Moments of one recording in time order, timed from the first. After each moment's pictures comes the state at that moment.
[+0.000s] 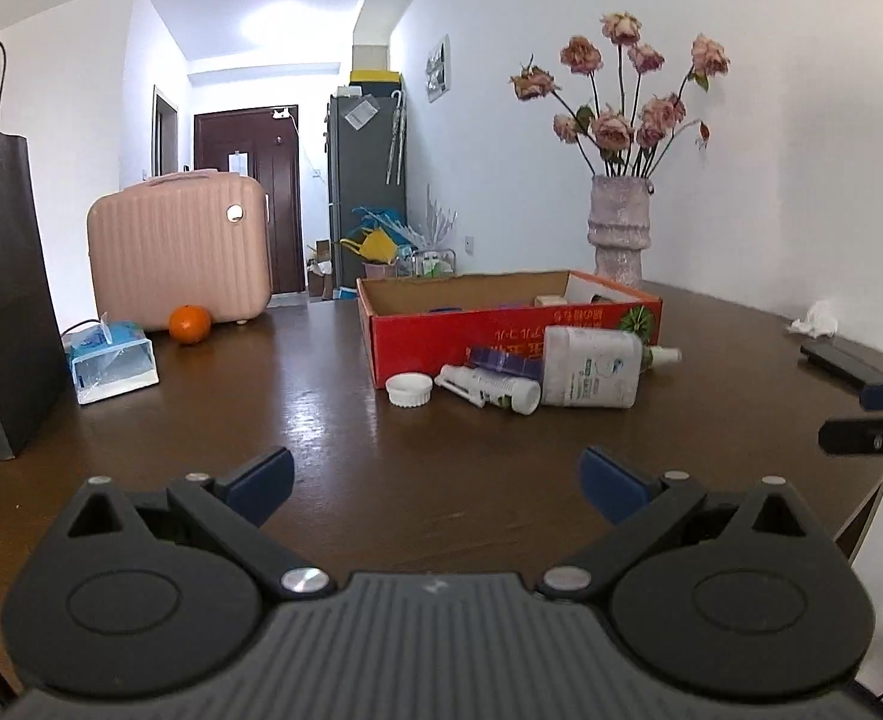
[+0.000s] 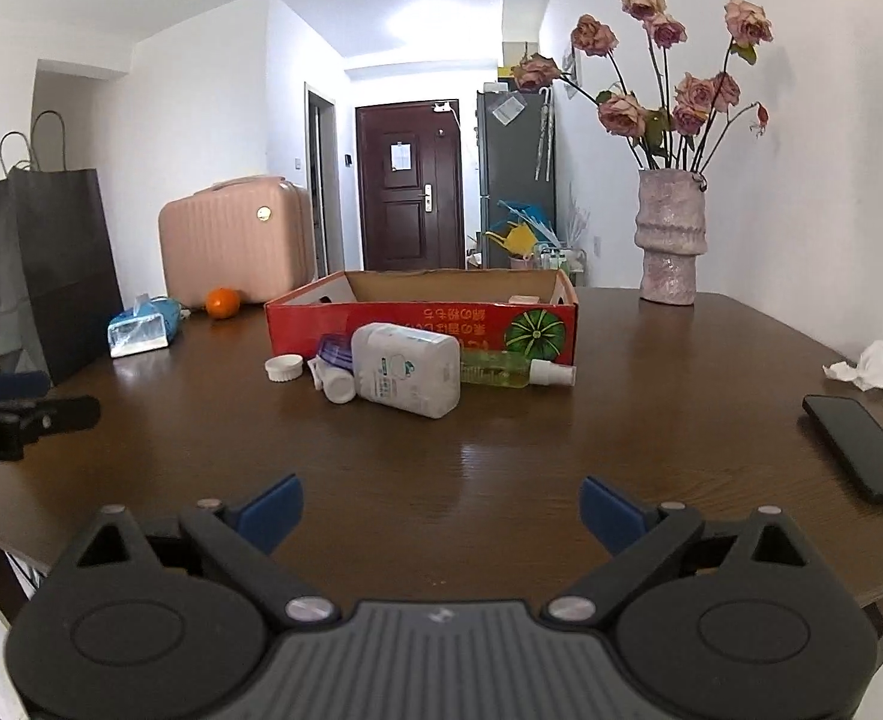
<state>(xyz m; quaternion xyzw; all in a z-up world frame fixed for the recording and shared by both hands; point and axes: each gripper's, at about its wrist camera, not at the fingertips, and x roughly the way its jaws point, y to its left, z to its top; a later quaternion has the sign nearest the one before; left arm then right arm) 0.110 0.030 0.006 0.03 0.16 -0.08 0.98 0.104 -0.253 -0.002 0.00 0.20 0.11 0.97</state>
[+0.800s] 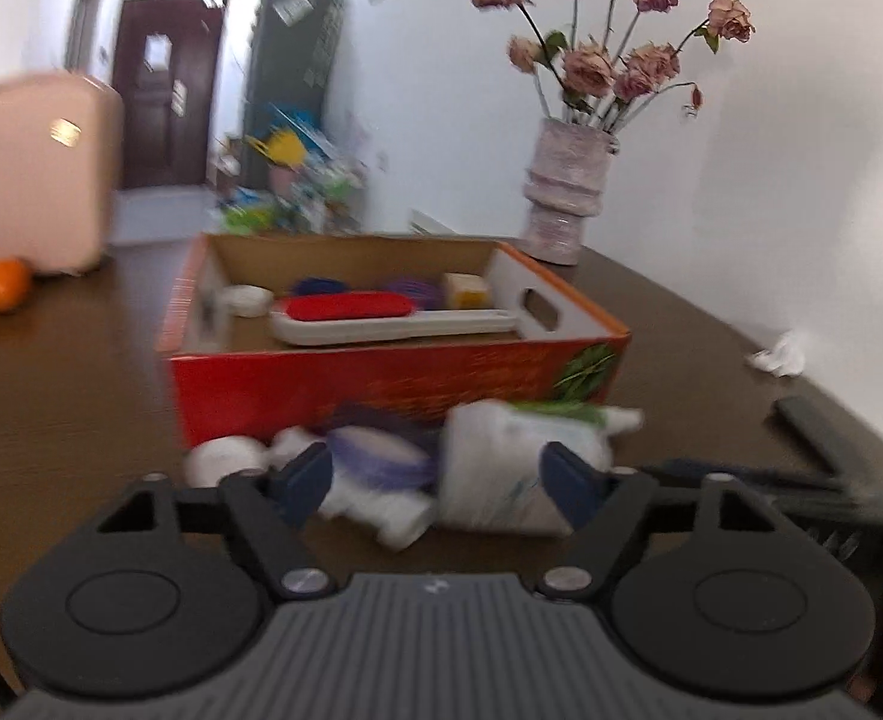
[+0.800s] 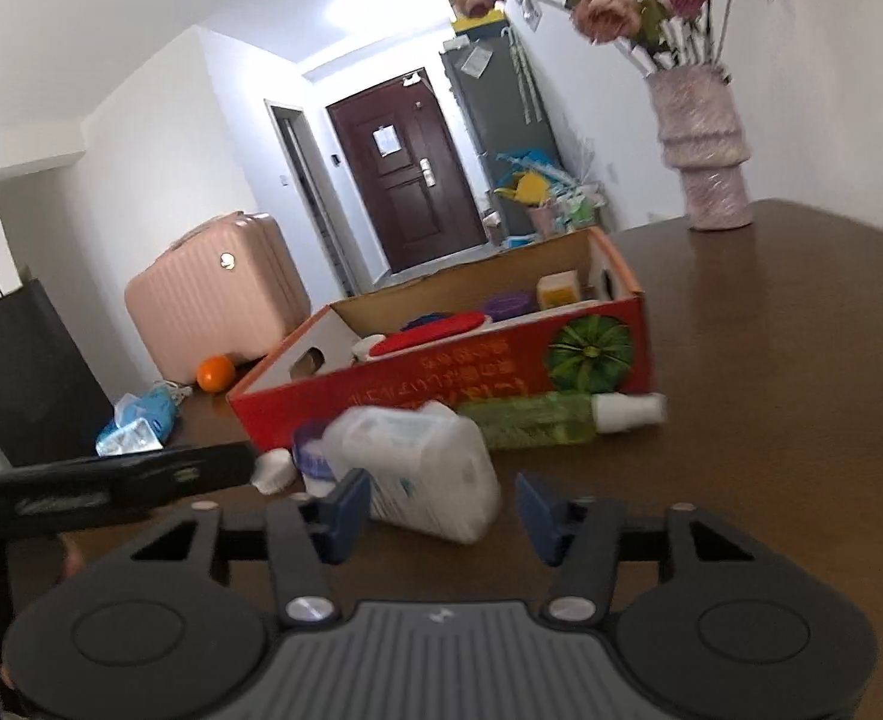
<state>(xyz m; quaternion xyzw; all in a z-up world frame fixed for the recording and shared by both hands) 0.310 -0.038 0.034 -0.05 0.27 -0.19 0.94 0.276 -0.251 0.000 0.14 0.25 0.15 0.95</state>
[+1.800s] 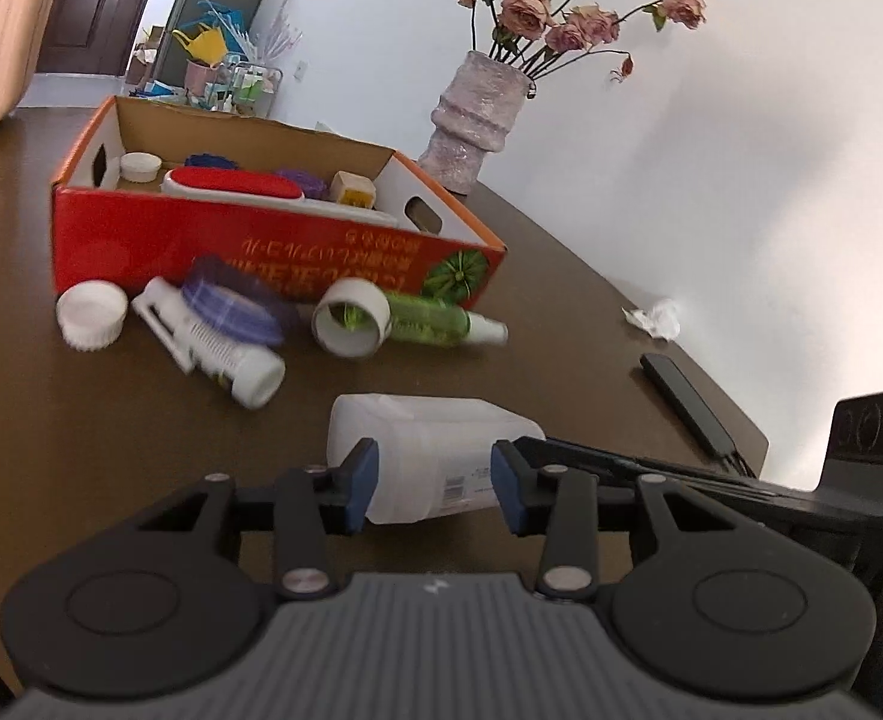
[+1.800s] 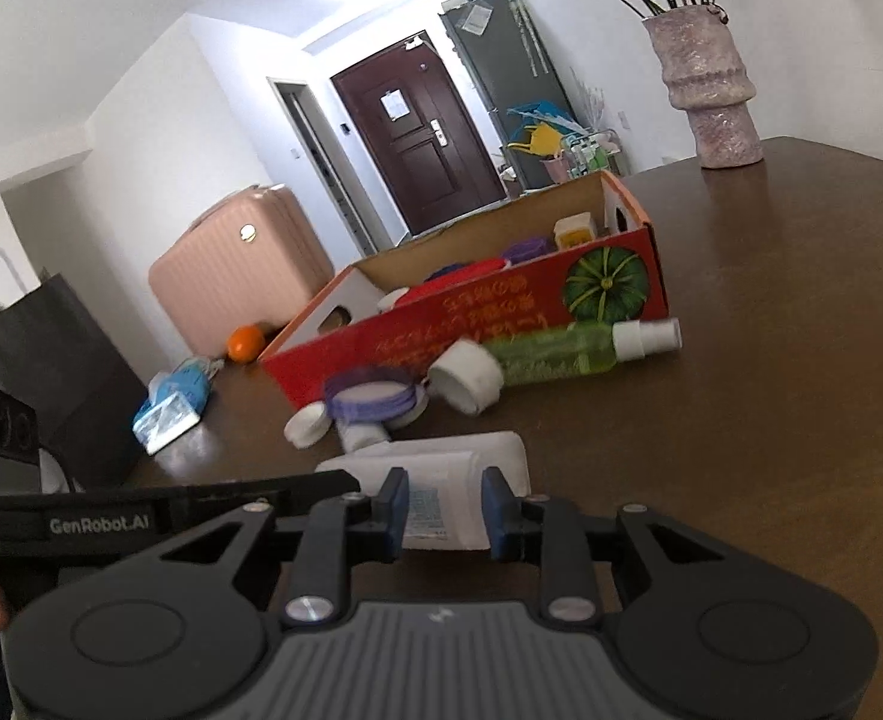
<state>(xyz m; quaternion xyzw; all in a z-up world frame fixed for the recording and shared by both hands) 0.271 -0.033 0.005 -0.13 0.34 -0.29 0.89 0.247 -0.254 -0.010 0.17 0.29 0.18 0.92</state>
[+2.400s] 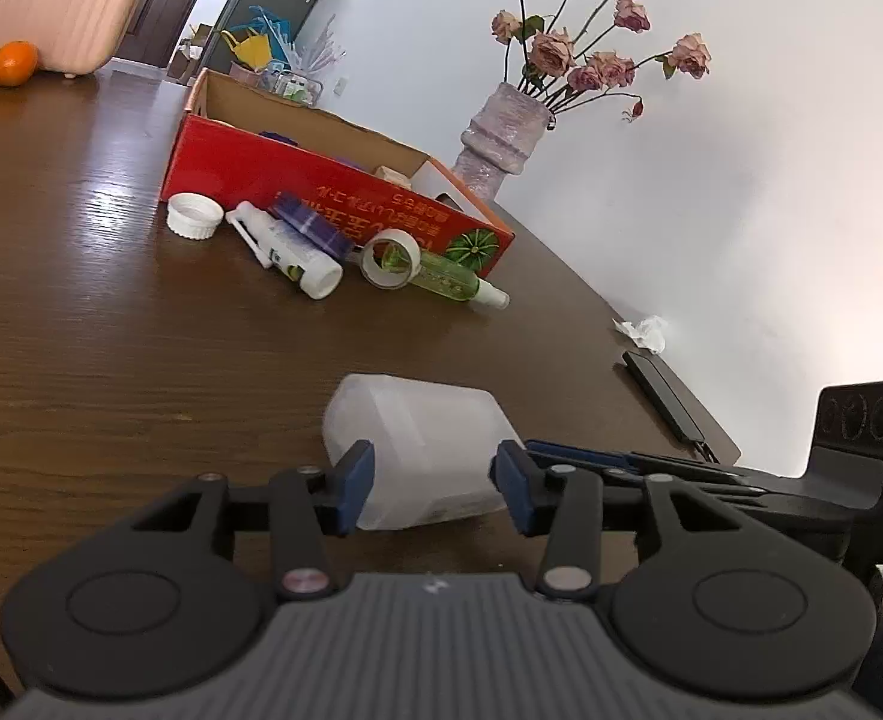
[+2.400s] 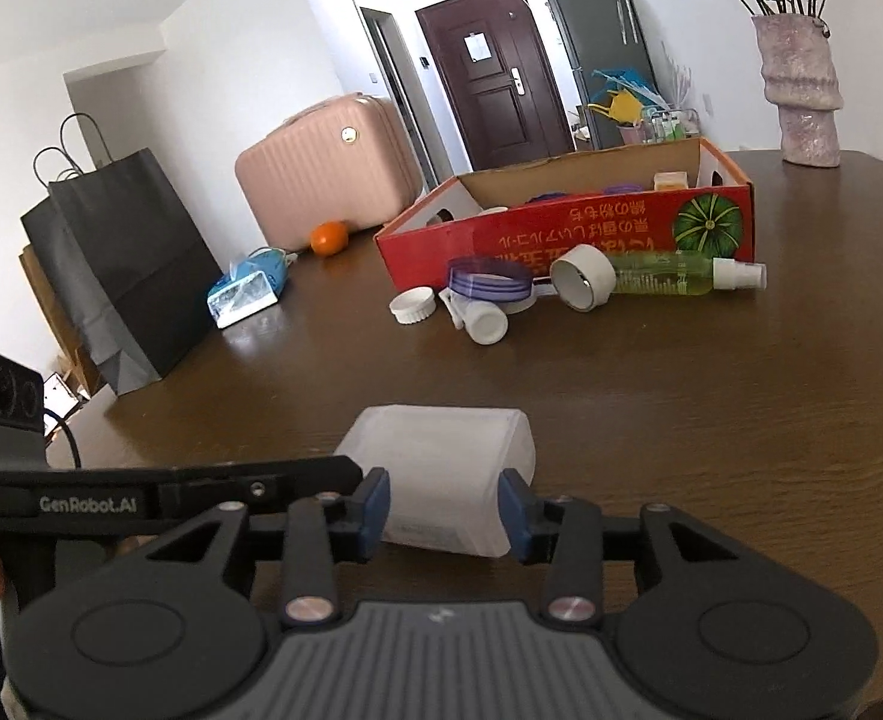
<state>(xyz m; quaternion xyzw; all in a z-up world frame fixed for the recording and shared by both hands) 0.186 0.016 -0.013 -0.19 0.32 -0.26 0.89 0.182 -0.211 -0.003 0.09 0.33 0.24 0.91</state>
